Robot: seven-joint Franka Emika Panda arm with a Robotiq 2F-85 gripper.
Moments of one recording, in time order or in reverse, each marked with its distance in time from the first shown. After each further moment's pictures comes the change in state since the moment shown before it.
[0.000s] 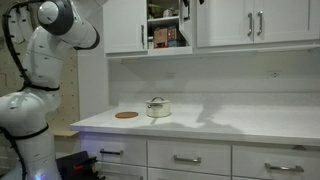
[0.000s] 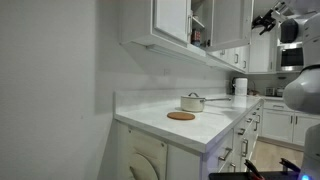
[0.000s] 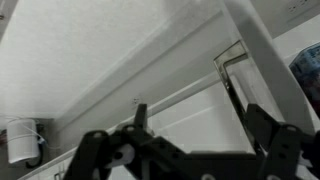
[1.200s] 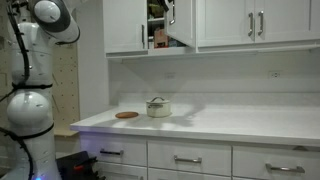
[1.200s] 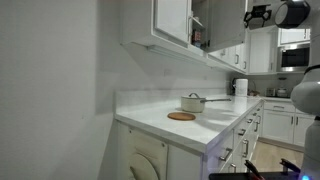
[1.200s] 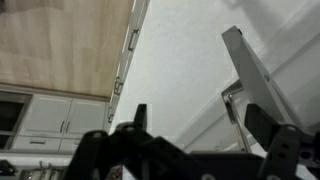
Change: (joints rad) arm 0.443 -0.222 0.019 -0.072 -0.862 -0.215 0.575
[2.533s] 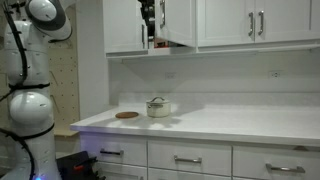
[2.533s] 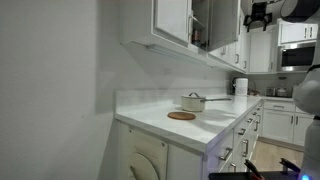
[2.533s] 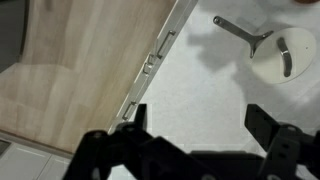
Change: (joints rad) arm 0.059 -0.080 0.046 -0.105 -0.041 -0.331 -0.095
